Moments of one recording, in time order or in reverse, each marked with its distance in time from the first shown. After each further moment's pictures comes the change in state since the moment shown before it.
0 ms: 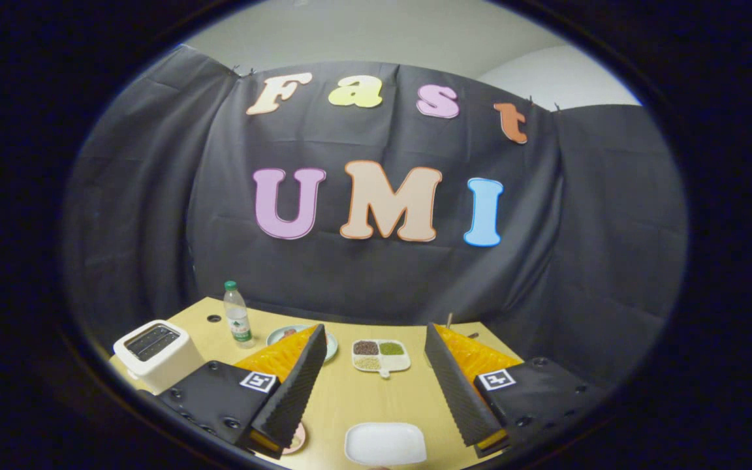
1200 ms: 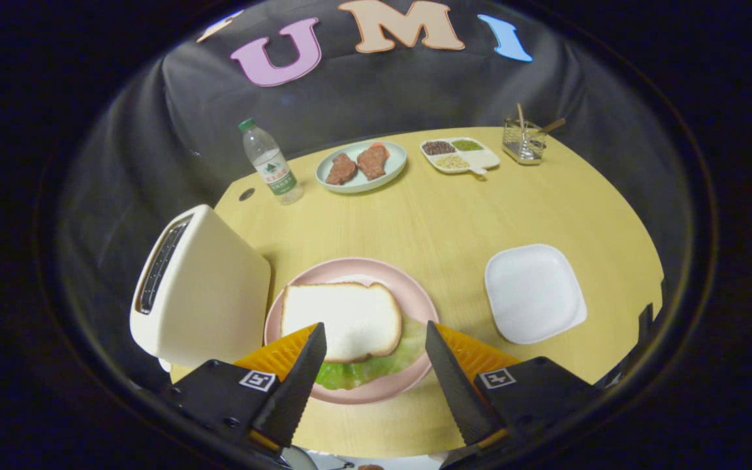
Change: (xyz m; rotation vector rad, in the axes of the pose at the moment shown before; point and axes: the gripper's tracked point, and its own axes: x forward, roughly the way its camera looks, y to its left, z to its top) arm -0.047 0.158 -0.242 0.242 0.806 0.113
